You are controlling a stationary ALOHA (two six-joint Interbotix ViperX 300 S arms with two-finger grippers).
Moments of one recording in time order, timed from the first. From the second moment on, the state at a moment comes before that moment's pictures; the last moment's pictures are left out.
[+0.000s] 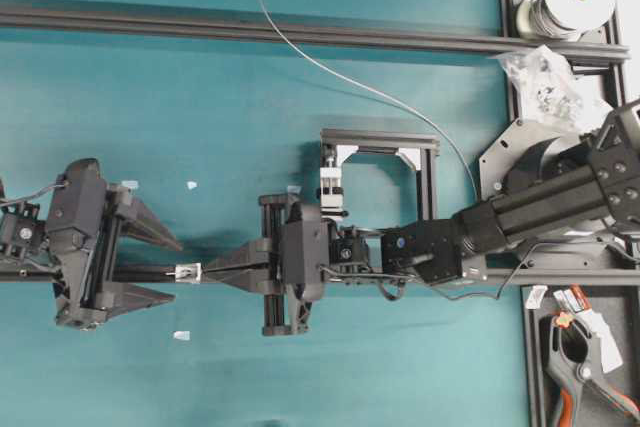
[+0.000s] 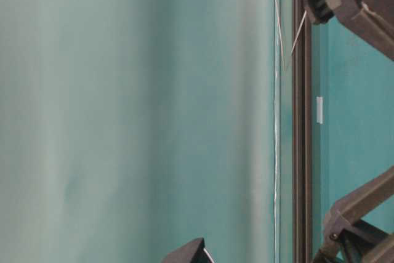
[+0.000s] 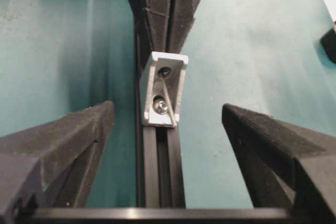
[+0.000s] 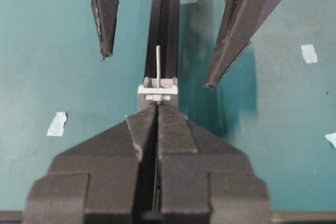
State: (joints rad) left arm -0.26 0.26 0.84 -0.06 -0.76 -0.29; right arm 0.35 0.27 0.81 0.44 -0.76 -0.01
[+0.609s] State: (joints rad) left arm -0.26 0.25 0.84 -0.06 -0.75 -0.29; right arm 0.35 0.27 0.81 0.44 -0.76 -0.01
